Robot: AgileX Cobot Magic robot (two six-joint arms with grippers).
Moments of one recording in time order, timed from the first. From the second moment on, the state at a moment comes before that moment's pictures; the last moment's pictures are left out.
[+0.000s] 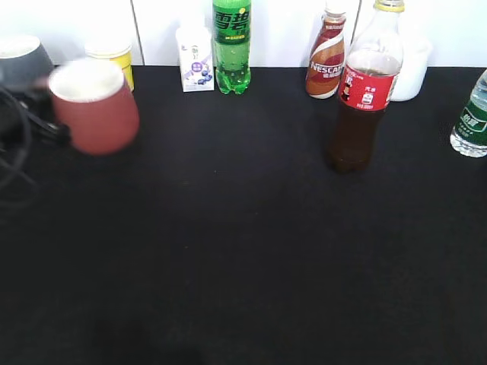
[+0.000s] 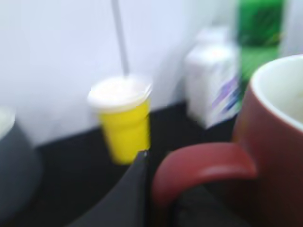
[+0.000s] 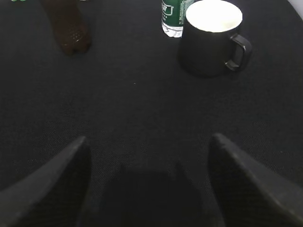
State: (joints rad) left arm -0.02 1.77 -0.57 0.43 -1.09 -0.10; right arm 0.06 -0.01 -0.50 0.01 1.04 0.07
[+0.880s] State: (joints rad) left arm -0.13 1.54 -0.50 0.70 -1.03 -0.30; right arm 0.27 1.00 -0.32 -0.08 -0.48 0.03
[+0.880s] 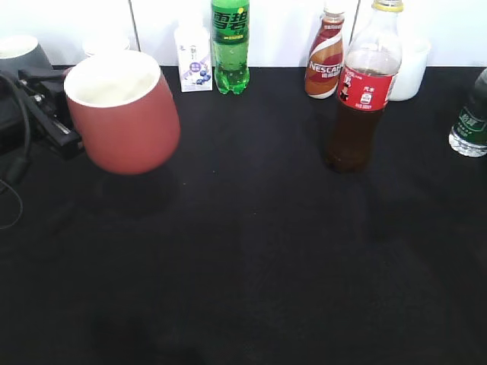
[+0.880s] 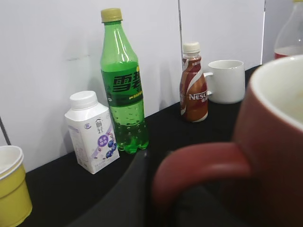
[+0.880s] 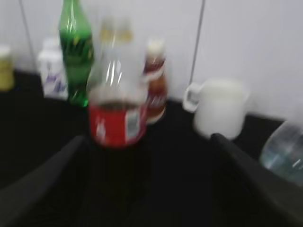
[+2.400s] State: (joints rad) left arm -0.45 1.64 -0.64 0.67 -0.95 -0.31; right arm 0.28 1.46 -0.74 -0.65 -0.59 0.13
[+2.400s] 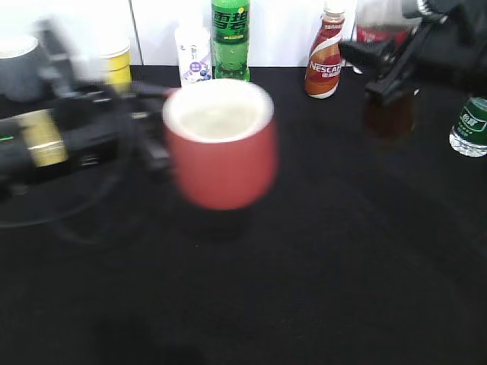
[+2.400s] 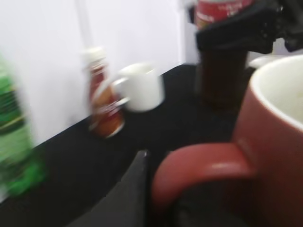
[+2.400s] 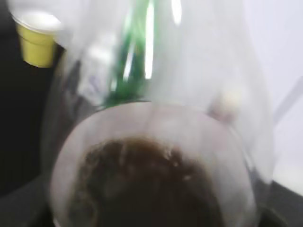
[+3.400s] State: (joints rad) left arm -0.57 1.78 -0.88 0.72 -0.83 -0.35; right arm 0.28 1.37 -0.74 -0.74 -0.59 -0.83
